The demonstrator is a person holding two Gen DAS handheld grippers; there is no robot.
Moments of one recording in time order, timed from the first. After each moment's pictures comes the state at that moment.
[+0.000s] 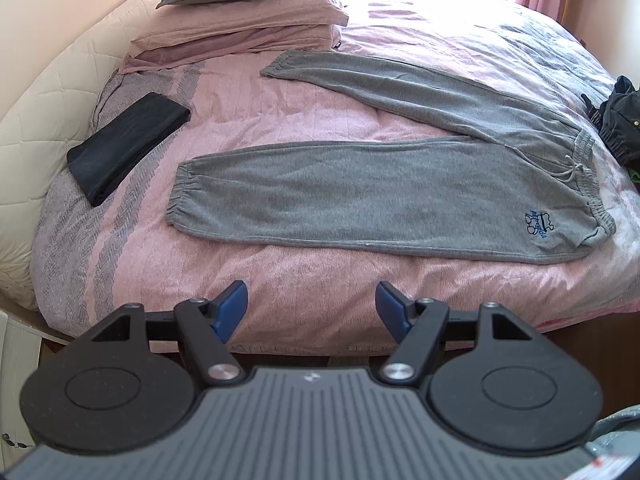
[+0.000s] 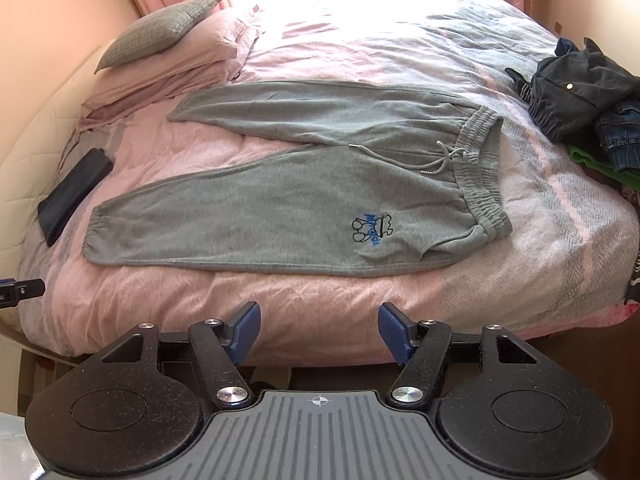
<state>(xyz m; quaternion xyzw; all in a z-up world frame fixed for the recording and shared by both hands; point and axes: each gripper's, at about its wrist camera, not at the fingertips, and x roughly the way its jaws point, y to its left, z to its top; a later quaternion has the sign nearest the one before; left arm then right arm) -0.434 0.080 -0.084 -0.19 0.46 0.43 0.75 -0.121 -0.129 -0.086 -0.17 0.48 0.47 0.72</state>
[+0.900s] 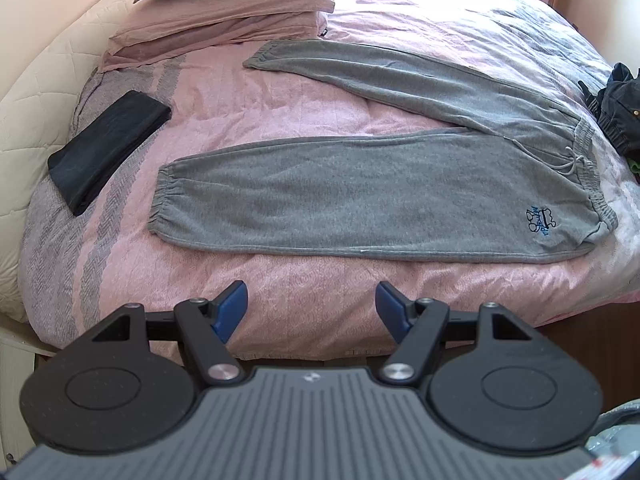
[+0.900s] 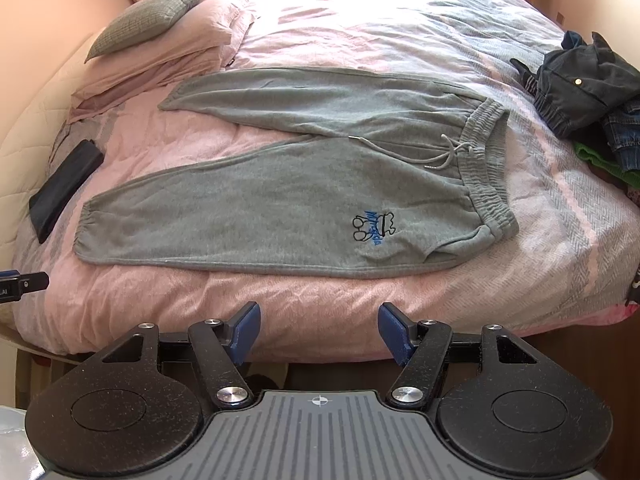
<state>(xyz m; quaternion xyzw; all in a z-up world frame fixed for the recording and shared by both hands) -0.409 0.110 -0.100 -0.20 0.48 0.41 0.75 -0.111 -0.102 -0.095 -0.19 0.50 0.46 0.71</state>
